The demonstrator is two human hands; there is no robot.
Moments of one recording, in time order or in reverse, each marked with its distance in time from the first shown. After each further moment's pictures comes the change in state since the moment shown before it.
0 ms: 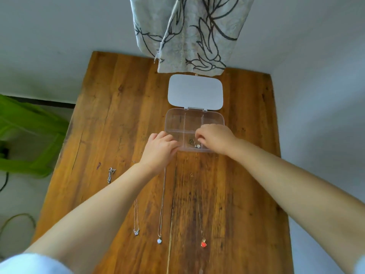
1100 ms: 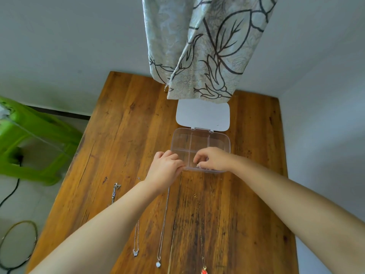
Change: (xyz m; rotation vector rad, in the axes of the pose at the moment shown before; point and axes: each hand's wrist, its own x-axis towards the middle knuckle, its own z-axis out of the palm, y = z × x) left_hand 0.004 0.001 0.001 -0.034 0.002 -0.051; right_hand 0.020 0.010 0.005 0.475 -0.286 -0.001
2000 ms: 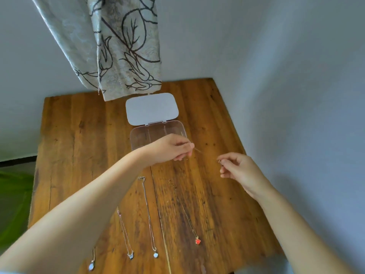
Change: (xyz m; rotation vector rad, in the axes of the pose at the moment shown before) left_hand 0.046 0.102 -0.076 -0.609 -0.701 0.185; right_hand -0.198 -0.001 0.057 0.911 0.786 0.395
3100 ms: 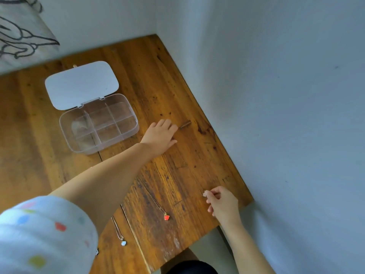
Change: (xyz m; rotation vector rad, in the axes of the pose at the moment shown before) left_hand 0.117 -0.053 0.127 1.029 0.048 0.161; right_hand -0.077 0.167 0.015 -0.101 0.312 0.506
